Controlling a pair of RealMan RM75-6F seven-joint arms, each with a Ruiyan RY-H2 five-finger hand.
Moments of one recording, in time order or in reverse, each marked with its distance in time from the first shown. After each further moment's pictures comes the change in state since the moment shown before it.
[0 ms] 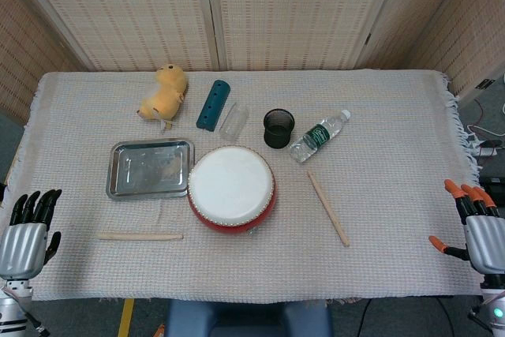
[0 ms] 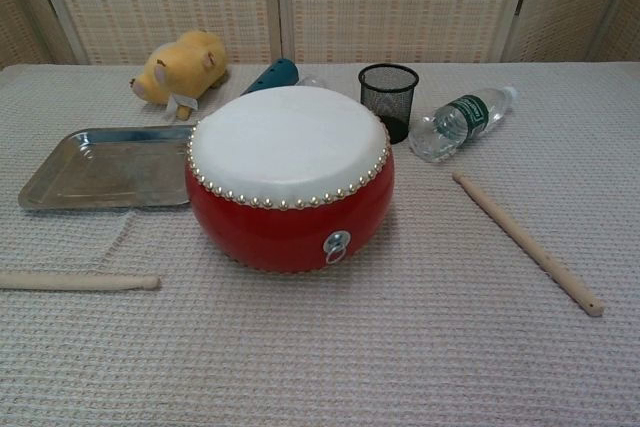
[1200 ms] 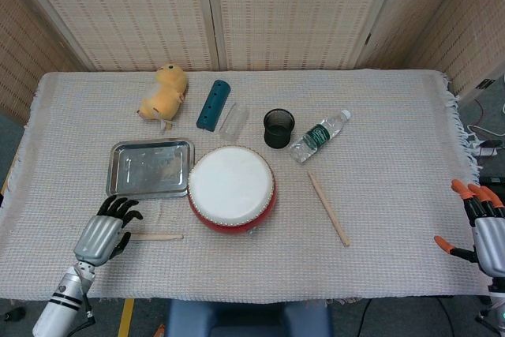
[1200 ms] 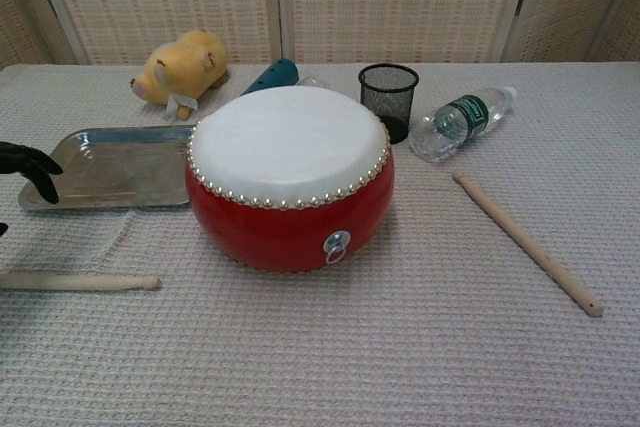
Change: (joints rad) left arm -0.188 -0.093 0.019 -0.080 -0.024 -0.335 0.006; right arm -0.015 0.001 -0.002 0.056 -0.034 0.044 0.081
